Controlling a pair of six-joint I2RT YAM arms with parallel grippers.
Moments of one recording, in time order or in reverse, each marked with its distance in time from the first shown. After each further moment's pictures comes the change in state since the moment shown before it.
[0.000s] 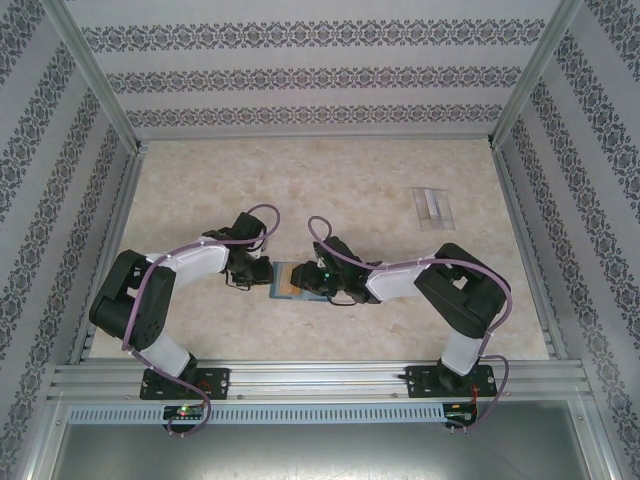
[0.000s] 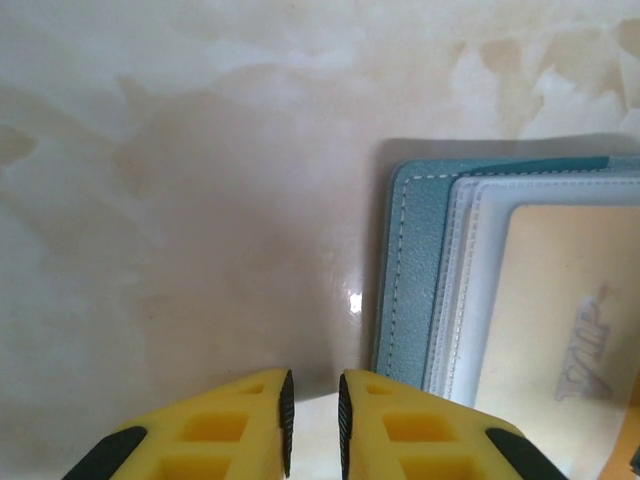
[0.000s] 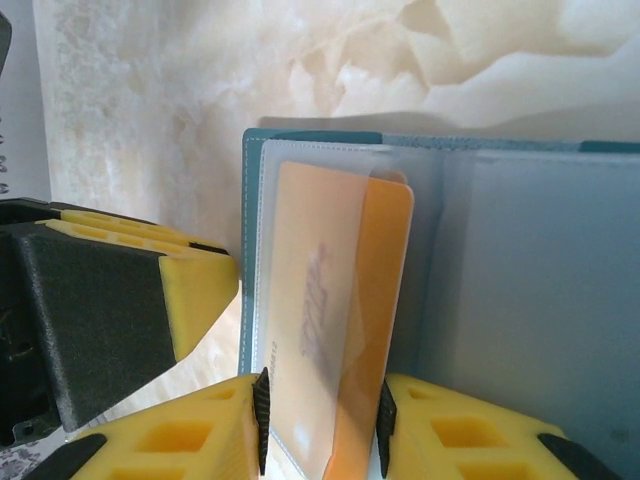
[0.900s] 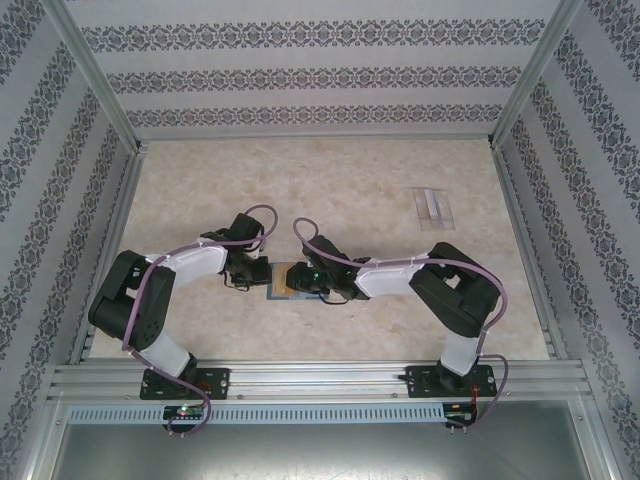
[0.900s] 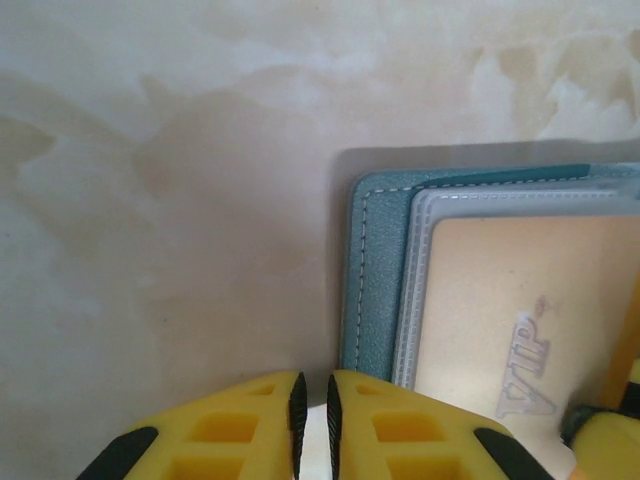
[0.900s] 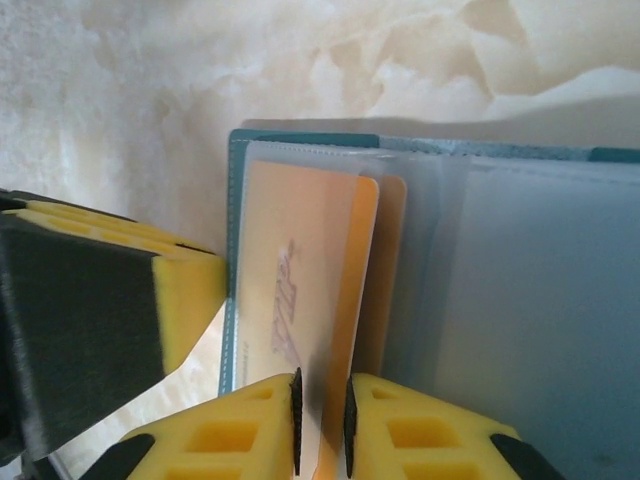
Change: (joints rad) left arm 0.013 -0.005 -0.023 0.028 0.015 -0.011; right arm 0.052 0.062 0.127 -0.138 0.070 -0.079
